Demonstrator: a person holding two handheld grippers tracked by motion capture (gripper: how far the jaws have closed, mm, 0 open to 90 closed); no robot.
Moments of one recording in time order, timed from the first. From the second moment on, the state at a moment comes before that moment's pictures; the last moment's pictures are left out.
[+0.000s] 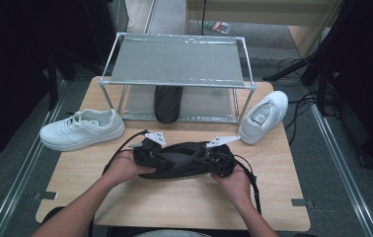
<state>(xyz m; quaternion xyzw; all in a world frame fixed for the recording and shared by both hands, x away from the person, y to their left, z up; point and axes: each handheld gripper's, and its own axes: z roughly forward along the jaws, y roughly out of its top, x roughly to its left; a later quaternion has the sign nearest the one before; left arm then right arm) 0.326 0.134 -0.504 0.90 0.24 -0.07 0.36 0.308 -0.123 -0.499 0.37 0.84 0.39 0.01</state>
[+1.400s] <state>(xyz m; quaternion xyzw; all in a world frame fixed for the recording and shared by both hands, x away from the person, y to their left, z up) 0.328 0.184 -0.499 0.87 0.33 -0.05 0.36 0.299 -0.106 -0.493 0.36 0.84 0.41 -0.01</state>
